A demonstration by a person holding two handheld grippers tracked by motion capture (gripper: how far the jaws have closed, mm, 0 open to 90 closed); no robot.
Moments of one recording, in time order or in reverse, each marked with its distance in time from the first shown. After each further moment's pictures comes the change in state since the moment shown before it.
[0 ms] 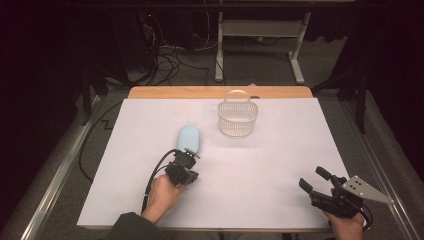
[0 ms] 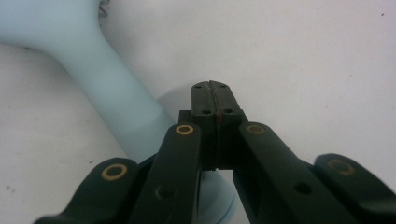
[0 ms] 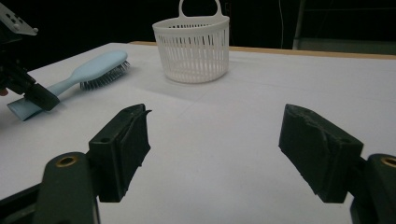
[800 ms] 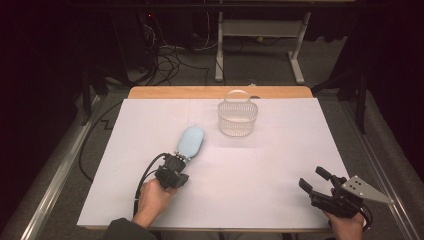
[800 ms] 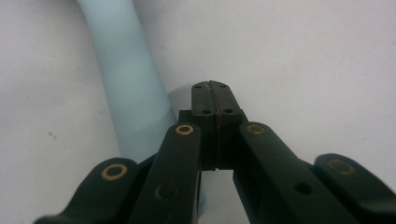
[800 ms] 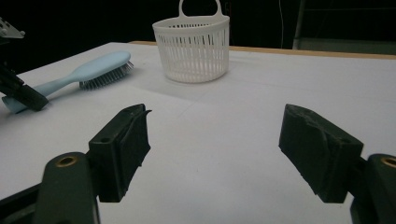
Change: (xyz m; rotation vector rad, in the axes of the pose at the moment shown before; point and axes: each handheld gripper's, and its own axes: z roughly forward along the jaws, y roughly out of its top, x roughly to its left) left arm 0.015 -0.022 -0.005 -0.001 0.039 -0.033; right arm 0.000 0.000 0.000 0.002 0.000 -0.003
